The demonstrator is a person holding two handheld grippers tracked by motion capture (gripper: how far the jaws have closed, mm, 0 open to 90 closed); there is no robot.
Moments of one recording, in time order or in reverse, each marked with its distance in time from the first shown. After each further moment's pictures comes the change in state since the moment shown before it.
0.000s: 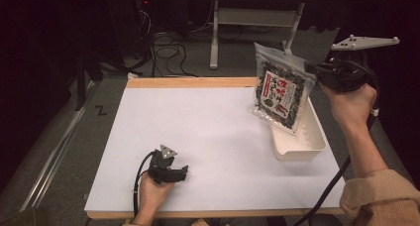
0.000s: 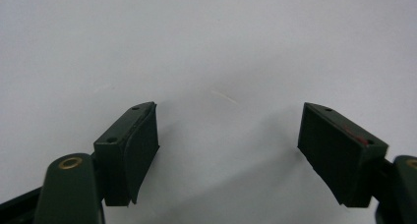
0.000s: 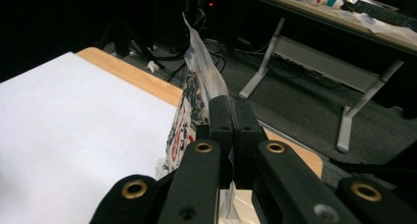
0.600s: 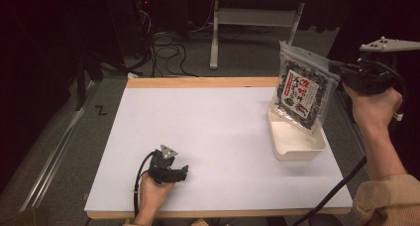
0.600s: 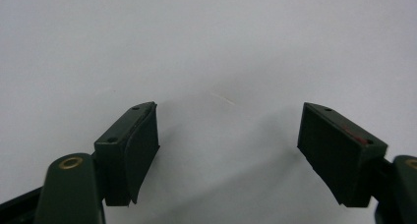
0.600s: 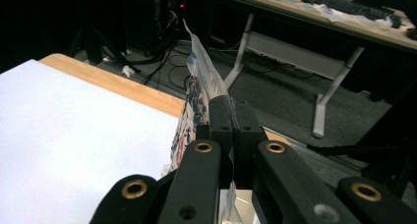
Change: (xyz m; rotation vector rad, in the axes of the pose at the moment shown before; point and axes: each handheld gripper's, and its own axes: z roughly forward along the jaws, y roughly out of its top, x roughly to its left) left arm -0.002 0.000 0.000 -0.004 0.011 0.001; right arm -0.036 -0.019 -0.022 -0.012 -0.094 0.060
